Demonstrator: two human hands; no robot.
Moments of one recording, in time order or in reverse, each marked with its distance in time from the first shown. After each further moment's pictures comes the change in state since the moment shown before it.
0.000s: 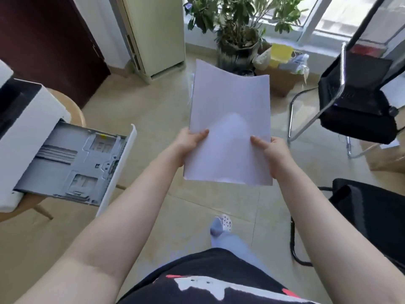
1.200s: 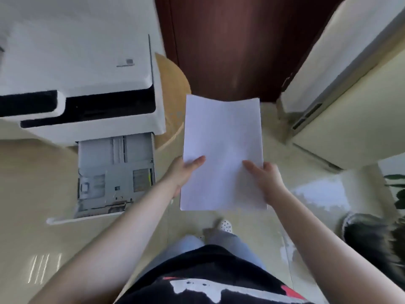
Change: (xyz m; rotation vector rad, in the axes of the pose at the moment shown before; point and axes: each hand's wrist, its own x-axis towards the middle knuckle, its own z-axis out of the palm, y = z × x) left_hand 0.219 0.122 -0.245 -0.543 1.102 0.012; right_hand 0.373 -0.185 0.457 -0.837 -0.999 -0.089
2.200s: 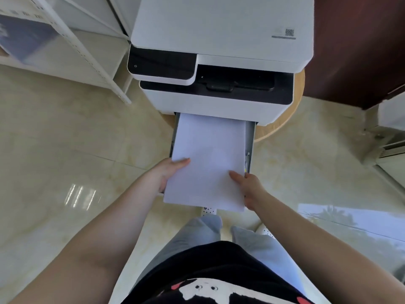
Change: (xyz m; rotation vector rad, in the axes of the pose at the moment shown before) left_hand 0.001 -0.102 -0.326 -0.245 0.159 -0.444; right_hand -0.016 0.044 0.335 0.008 -0.352 0.357
